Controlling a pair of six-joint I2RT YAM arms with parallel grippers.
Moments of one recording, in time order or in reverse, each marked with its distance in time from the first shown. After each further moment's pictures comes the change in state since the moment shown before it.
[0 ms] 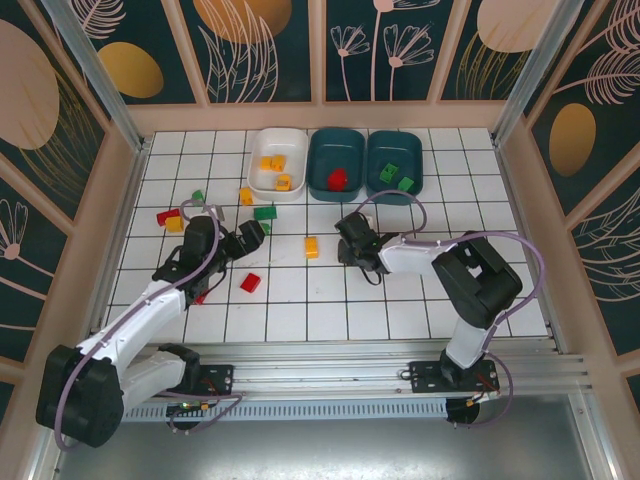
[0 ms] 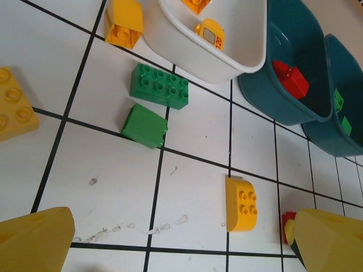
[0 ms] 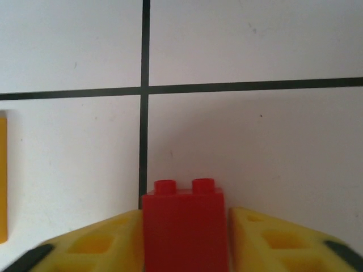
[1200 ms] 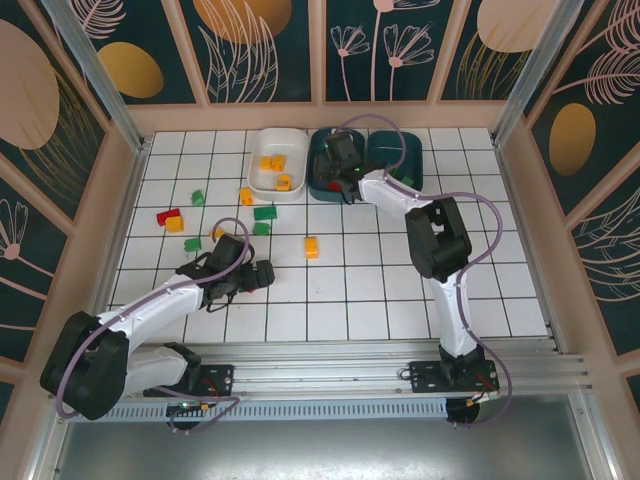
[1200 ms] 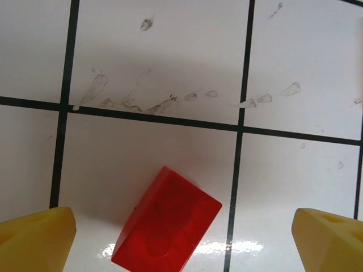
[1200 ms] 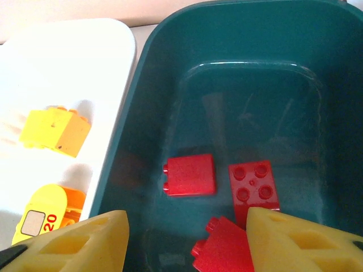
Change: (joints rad) left arm -0.160 0.150 -0.014 -0.275 -0.082 0.074; right arm -0.177 0.444 0.848 -0.059 -0.050 -0.228
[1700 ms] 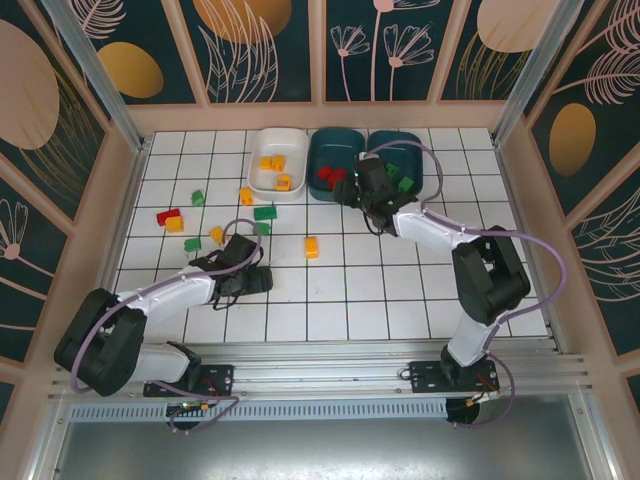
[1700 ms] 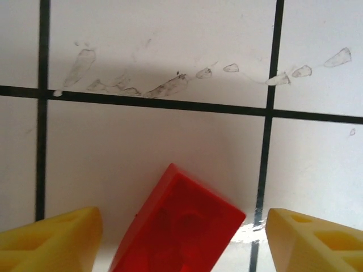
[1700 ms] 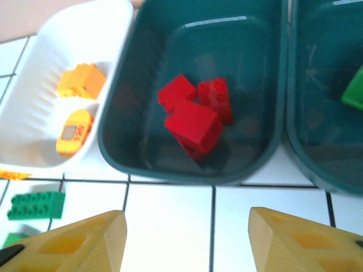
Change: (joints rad) left arm -0.034 0.143 0.041 -0.005 -0.019 0.025; right arm 0.003 -0.471 -0.595 0.156 -0.049 0.072
